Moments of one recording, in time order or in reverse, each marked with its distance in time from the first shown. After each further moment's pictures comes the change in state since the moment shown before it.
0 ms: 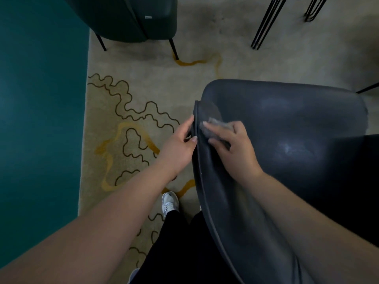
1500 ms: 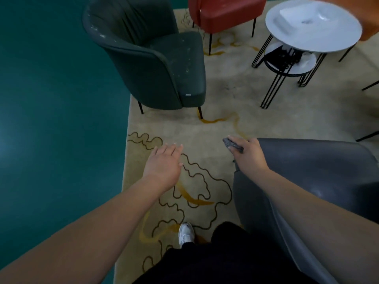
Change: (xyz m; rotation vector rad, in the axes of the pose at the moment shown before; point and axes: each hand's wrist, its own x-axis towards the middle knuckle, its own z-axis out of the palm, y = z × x) left_hand -0.011 0.080 -0.274 1.361 0.137 0.264; right_hand 0.134 -0.158 0.074 -0.166 0.081 0.281
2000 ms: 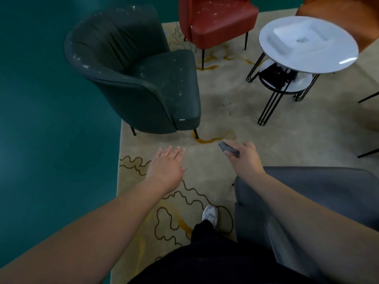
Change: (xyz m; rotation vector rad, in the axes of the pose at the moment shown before) left_hand 0.169 -0.013 -0.055 0.080 0.003 0.098; right_hand 0.157 -0.030 -0.012 0.007 0.050 -0.005
